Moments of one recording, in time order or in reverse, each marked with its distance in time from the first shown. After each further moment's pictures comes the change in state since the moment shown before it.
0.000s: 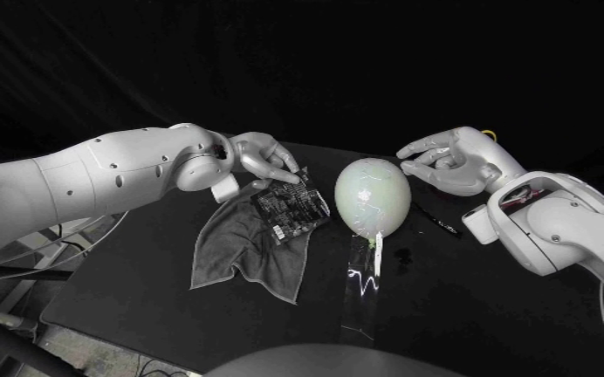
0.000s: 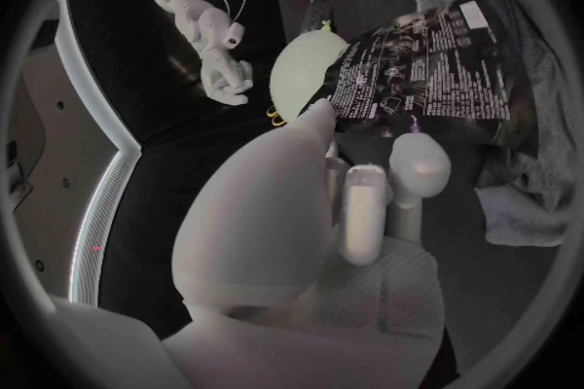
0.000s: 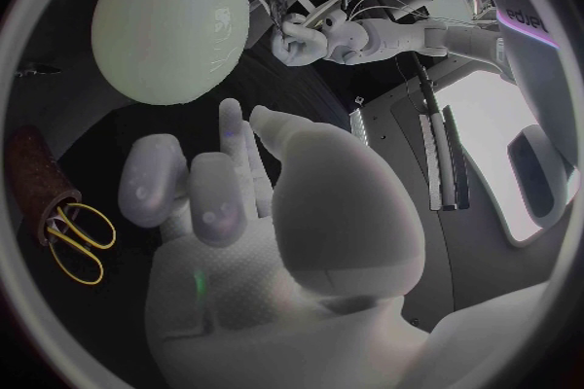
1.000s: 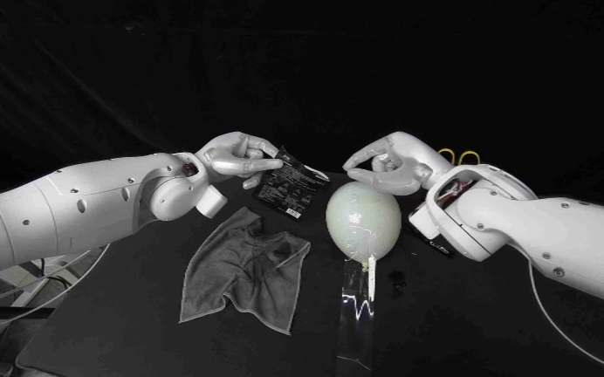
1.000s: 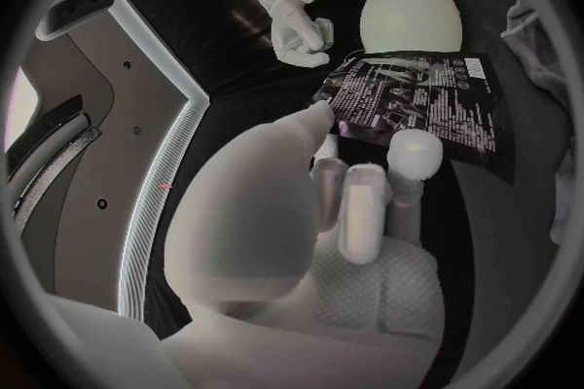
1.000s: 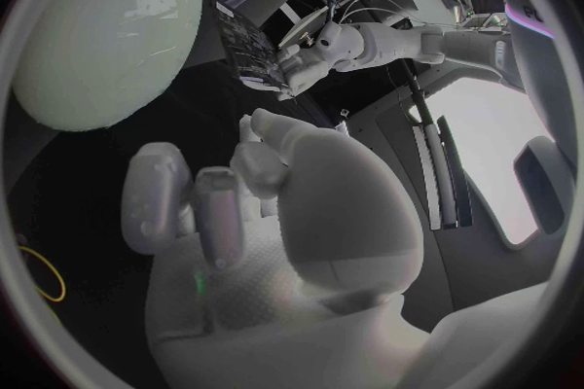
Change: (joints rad) left arm 0.007 -0.070 -0.012 0.034 0.231 -0.096 0.333; left_hand -0.088 -0.041 0.135 -0.063 0.000 -0.020 0.001 0.025 0.000 -0.004 -0.007 0.000 0.000 0.000 0.000 -0.006 0.000 0.013 -0.052 0.002 -0.034 -0.064; right arm 0.050 0.207 0.004 -0.118 -0.028 0.064 -0.020; right_hand -0.066 0.055 0.001 -0.095 0.043 0.061 -0.038 0.015 0.026 0.156 -0.035 0.993 0.975 0.009 -0.037 0.194 0.366 -0.007 0.071 -0.027 0.113 0.000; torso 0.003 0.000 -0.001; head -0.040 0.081
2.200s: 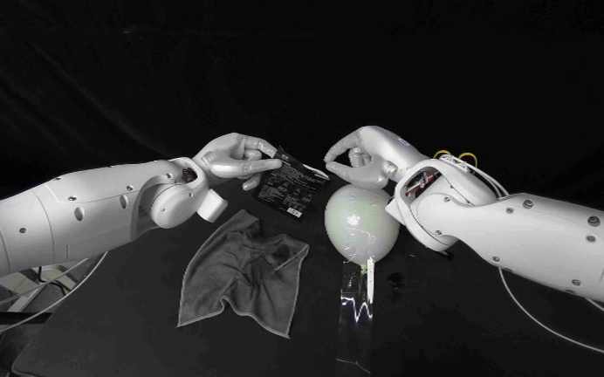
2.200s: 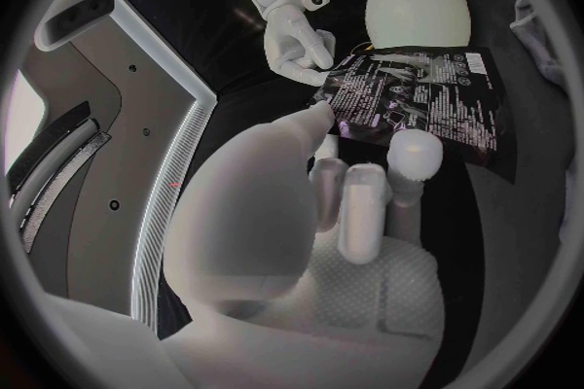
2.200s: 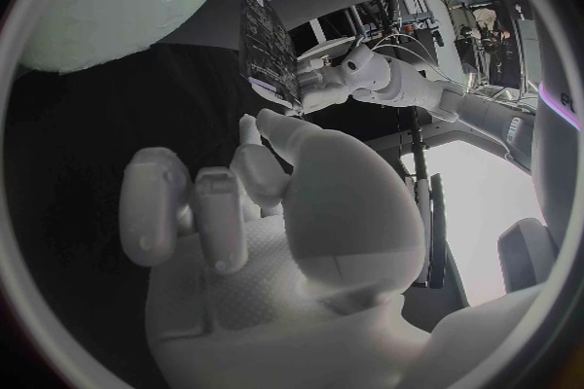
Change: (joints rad) left arm -0.009 -0.006 -0.004 0.025 0.001 -0.060 0.064; left_hand -0.021 0.000 0.026 -0.021 -0.001 -0.011 0.000 0.006 0.001 0.000 0.000 -0.001 0.000 0.001 0.001 -0.003 0.000 -0.001 0.000 0.000 0.000 0.010; right arm 0.004 0.131 0.001 -0.078 -0.329 -0.098 -0.126; right_hand -0.043 0.009 0.000 -0.005 -0.011 0.001 -0.002 0.000 0.012 0.009 0.002 0.059 0.002 -0.002 0.002 0.026 0.001 -0.016 0.025 0.004 0.042 0.000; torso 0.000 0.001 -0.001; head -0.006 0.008
